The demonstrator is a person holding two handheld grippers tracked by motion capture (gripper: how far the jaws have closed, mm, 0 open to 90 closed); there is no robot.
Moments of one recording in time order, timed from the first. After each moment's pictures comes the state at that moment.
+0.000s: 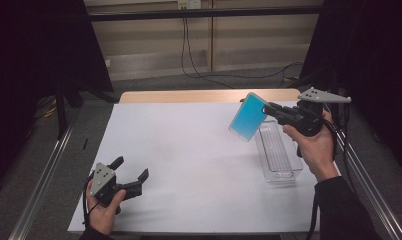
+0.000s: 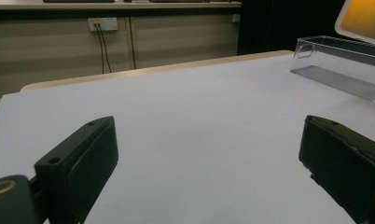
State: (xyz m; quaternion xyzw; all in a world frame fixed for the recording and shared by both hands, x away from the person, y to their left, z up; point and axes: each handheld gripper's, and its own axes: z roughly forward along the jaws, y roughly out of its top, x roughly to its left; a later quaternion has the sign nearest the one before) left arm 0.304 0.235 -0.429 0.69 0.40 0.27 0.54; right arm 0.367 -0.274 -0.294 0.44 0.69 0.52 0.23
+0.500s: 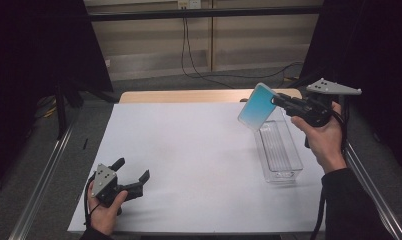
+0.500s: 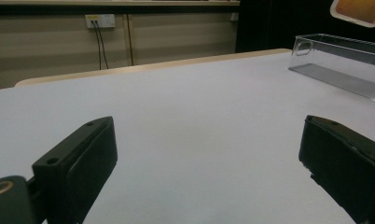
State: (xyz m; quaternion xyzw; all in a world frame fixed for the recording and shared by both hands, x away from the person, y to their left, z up) left arm 0.304 0.230 -0.434 0.69 0.40 0.27 0.54; right arm 0.379 -0.293 -0.284 0.44 0.69 0.51 0.27
